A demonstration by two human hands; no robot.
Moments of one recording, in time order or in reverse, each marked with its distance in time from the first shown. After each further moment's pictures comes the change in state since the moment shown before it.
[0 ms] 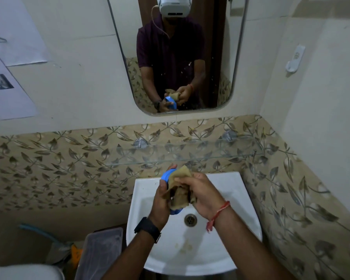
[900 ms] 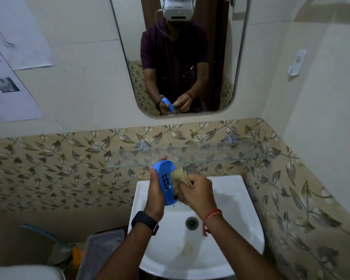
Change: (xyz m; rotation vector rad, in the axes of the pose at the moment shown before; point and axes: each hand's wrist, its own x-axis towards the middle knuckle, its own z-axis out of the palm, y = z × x) left_hand 0.016 0.023 -0.002 -0.074 0.101 0.048; right_hand 0.022 0.020 -0.008 -0.735 0.291 -0.499
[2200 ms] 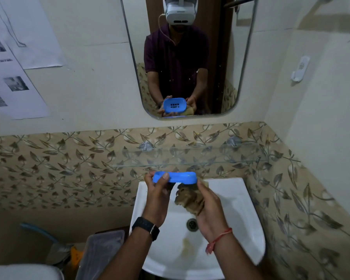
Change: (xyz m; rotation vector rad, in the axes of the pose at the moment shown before) left_hand -0.008 -0.003 -0.015 -0.270 0.041 -0.031; right_hand -0.030 0.014 0.001 0.984 0.004 0.445
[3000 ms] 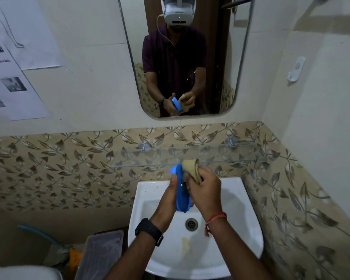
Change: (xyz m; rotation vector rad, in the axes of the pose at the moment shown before) left_hand -0.026 0.003 0.034 0.386 -0.170 -0.181; right_hand 0.012 -0.026 0.018 -0.998 0.157 -0.722
